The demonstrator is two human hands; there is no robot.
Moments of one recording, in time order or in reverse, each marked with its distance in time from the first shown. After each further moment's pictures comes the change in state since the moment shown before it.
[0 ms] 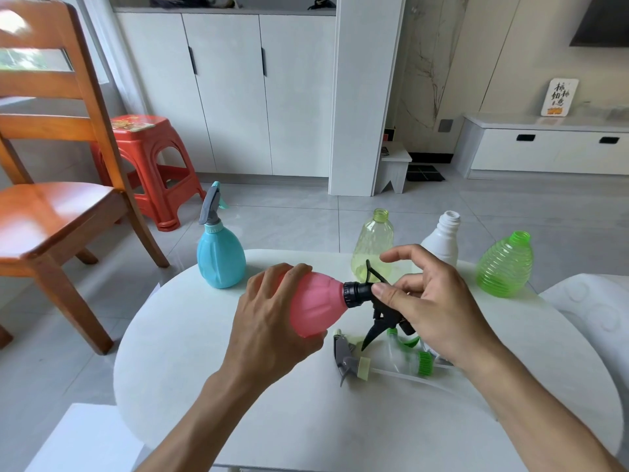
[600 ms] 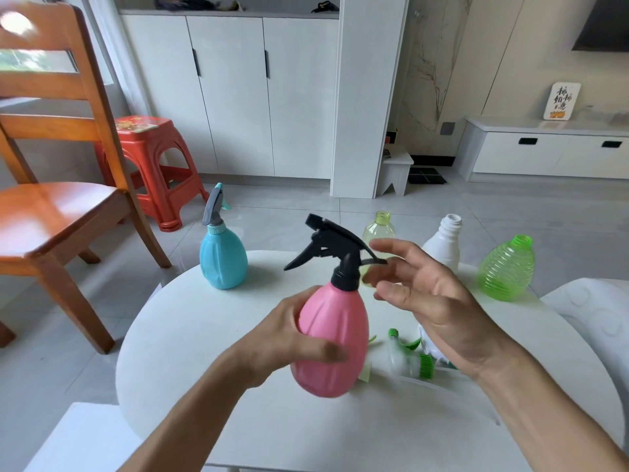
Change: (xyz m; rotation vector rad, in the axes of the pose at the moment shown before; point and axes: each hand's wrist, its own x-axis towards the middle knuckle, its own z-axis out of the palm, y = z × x) left_hand 0.012 0.009 -0.012 -1.019 -0.649 -0.340; right_hand 0.006 0.000 -0.006 0.514 -0.375 -0.060
